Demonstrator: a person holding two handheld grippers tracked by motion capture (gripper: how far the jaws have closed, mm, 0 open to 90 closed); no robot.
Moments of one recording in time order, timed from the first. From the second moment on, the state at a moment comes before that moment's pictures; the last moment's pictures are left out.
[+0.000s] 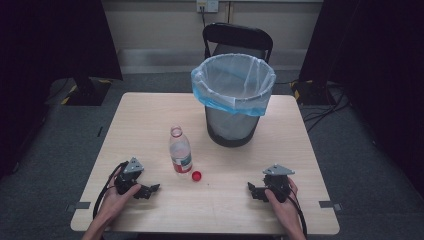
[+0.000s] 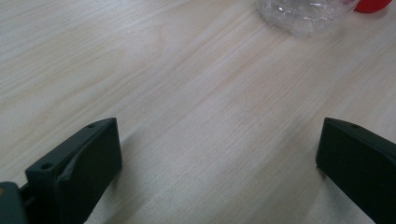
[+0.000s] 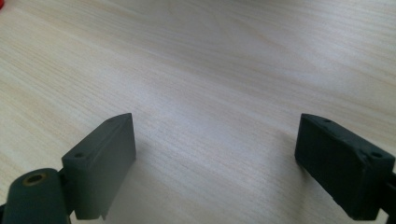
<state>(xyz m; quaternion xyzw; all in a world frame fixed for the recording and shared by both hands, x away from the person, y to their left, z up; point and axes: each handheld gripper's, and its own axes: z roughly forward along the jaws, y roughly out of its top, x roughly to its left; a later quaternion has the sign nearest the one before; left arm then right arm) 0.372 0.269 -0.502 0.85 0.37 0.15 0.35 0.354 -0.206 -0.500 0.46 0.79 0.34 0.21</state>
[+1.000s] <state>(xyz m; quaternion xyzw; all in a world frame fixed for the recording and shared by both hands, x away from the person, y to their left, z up) 0.366 0.262 -0.480 0.83 0.35 0.12 0.41 0.354 -0.206 -0.500 0.46 0.79 0.34 0.21</state>
